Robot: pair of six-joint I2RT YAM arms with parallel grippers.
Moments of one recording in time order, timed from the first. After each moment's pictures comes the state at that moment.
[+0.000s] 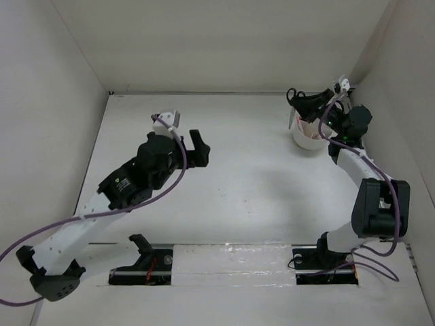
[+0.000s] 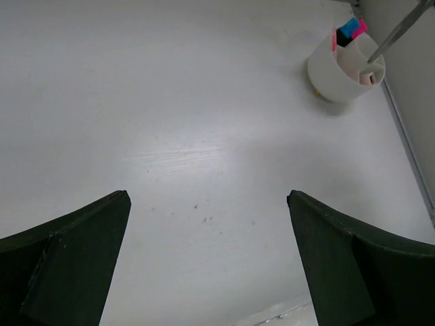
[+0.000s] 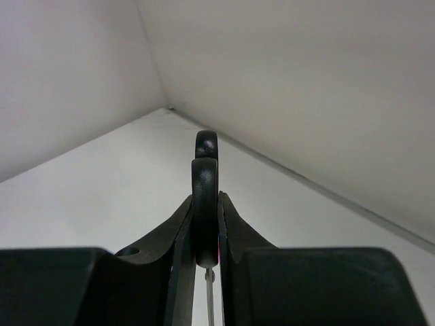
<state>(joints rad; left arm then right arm) -0.84 0.98 1.21 -0.61 -0.42 -0.54 -0.07 1.49 0.96 0.92 -0.89 0.41</state>
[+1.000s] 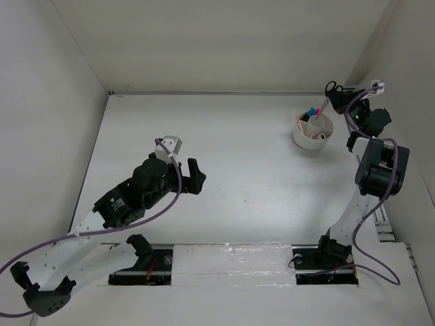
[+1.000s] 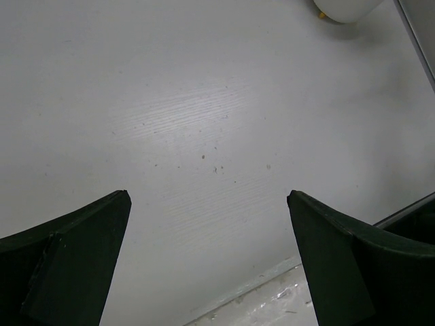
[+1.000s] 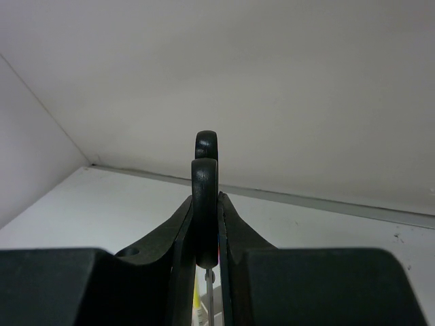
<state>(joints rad) -0.84 0.74 0.91 -0.63 -0.27 -0.48 -0.39 2.00 1.20 1.27 -0.83 0.70</state>
